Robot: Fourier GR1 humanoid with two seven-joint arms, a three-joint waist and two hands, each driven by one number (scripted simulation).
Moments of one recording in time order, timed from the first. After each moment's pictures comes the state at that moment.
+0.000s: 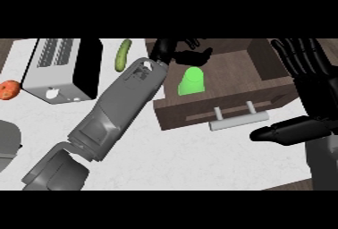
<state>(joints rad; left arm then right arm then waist) -1.31 0.00 -0.33 -0.31 0.32 0.27 -0.22 -0.38 -0.21 -0.11 -1.79 -0.15 0.25 0.07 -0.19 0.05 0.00</state>
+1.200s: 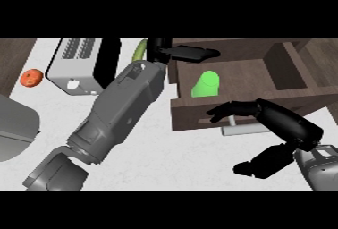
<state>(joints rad) -1.25 0.00 -0.26 -0.39 0.64 0.31 -0.51 -0.32 -0.39 0.20 -1.78 0.03 0.59 0.16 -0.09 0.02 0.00</state>
